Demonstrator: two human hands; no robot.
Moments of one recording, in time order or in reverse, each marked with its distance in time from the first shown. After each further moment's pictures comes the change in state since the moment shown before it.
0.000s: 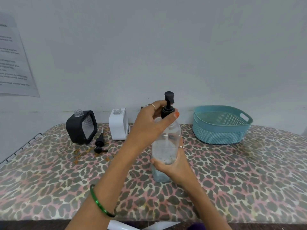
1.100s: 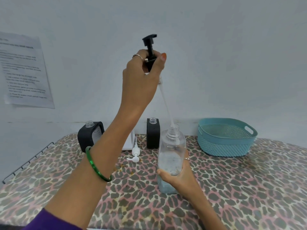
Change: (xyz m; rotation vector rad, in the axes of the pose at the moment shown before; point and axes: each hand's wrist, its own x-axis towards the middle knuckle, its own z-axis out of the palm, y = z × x) left_hand 0.041 0.095 -0.039 0.108 0.404 0.357; right_hand -0.005 -0.004 -0.001 -0.045 -0.011 0.075
